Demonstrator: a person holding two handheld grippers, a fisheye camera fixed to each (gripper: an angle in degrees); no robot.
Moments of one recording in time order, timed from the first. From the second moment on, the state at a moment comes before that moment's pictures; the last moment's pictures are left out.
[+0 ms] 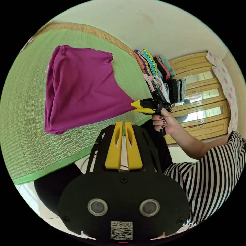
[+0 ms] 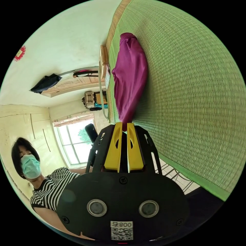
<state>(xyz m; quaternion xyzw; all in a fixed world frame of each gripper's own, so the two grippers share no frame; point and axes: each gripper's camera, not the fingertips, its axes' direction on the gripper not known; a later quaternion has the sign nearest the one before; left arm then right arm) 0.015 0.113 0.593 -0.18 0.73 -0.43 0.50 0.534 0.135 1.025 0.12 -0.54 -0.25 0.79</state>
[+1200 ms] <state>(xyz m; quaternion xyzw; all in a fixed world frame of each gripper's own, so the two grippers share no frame) -0.183 0.250 0.717 -0.17 0.60 -0.77 0.15 0.507 0.236 0.983 0.17 -0.55 -0.28 0.77</state>
